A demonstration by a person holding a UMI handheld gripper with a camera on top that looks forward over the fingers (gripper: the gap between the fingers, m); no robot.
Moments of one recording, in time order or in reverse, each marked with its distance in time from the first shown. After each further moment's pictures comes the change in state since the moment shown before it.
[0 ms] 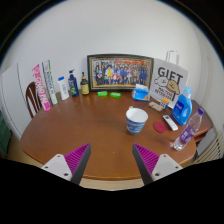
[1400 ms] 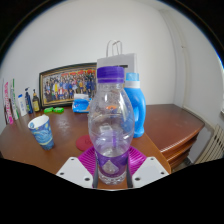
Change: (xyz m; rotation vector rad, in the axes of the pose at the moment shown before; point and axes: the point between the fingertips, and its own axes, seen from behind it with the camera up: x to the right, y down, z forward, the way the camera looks) arm 0.357 0.007 0.123 0.260 0.164 0.094
